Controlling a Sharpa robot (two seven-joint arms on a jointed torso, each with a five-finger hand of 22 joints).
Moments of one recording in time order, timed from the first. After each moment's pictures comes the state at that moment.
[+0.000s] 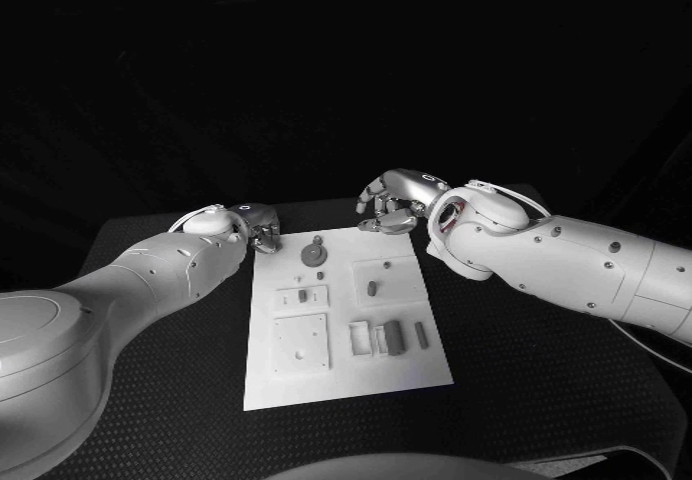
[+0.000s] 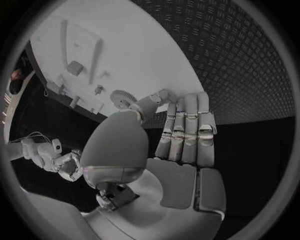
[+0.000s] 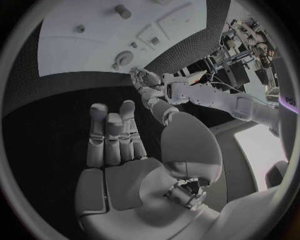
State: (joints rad) left arm 1.19 -0.26 -0.23 0.42 -1.40 -0.18 0.12; left_hand 1.18 -0.13 0.58 -0.23 0.15 0.91 0.14 0.31 0.44 1.17 0.10 0.06 0.19 1.02 0.01 0.82 0.54 0.01 1.07 -0.09 0.07 1.08; right arm 1.21 -0.66 0.03 1.42 -1.47 -0.30 -0.15; right_hand 1.04 -0.17 0.62 -0.16 0.11 0.91 0.13 0.22 0.59 1.09 0.02 0.84 0.84 1.19 -0.08 1.30 0.88 0.23 1.12 -0.01 0.92 1.31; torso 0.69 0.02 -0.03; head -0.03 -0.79
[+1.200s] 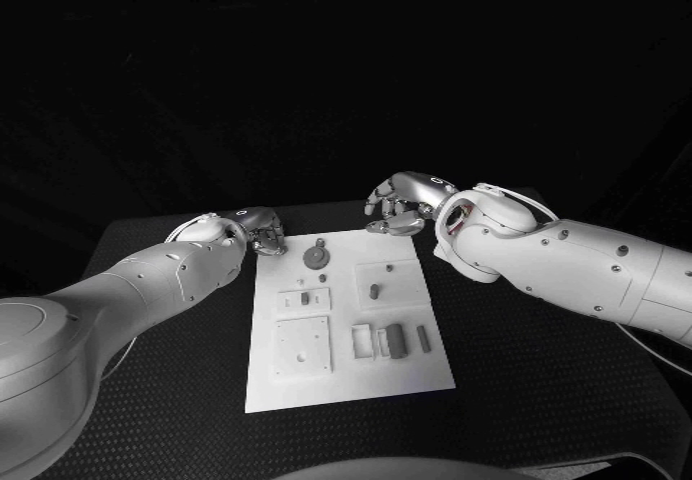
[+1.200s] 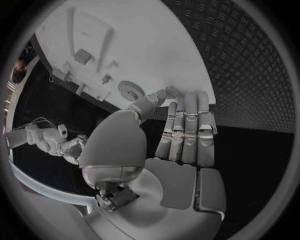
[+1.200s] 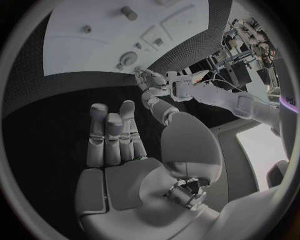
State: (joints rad) left arm 1.18 -0.31 -0.23 0.48 -1.25 -0.24 0.18; left_hand 1.14 -0.16 0.58 -0.23 0.24 0.91 0.15 0.31 0.44 1.17 0.11 0.07 0.17 1.04 0.01 0.78 0.55 0.01 1.08 -0.09 0.07 1.07; right arm 1.21 -0.67 0.03 1.41 -1.46 -0.30 -0.15; right_hand 1.04 -0.17 0.62 -0.16 0.11 0.91 0.13 0.22 0.59 1.09 0.02 0.84 0.84 1.19 -0.08 1.30 0.88 0.23 1.11 -0.01 0.92 1.31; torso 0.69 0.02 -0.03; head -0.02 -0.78
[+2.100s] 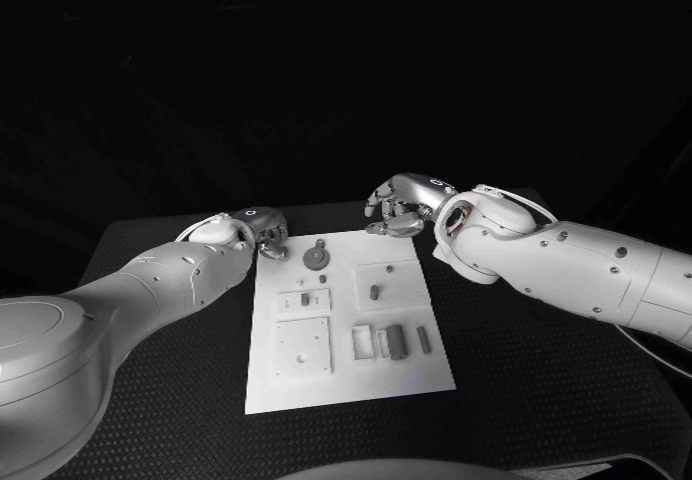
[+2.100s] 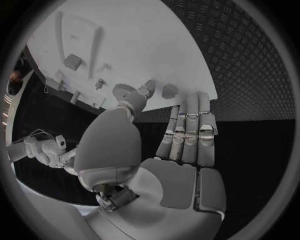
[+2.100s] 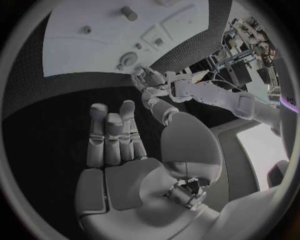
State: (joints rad) left arm 1.18 -0.28 -0.23 0.47 -1.37 -0.27 0.12; left_hand 1.14 -0.26 0.53 -0.20 0.10 0.83 0.15 0.30 0.45 1.07 0.13 0.11 0.15 1.04 0.02 0.74 0.64 0.01 1.08 -0.07 0.07 1.04; right arm 1.21 -0.66 0.03 1.40 -1.46 -0.30 -0.15; right_hand 1.04 -0.17 0.62 -0.16 0.11 0.91 0.13 0.22 0.59 1.09 0.02 0.84 0.84 1.19 -0.08 1.30 0.88 0.23 1.12 -0.01 0.92 1.31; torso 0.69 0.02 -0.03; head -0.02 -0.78
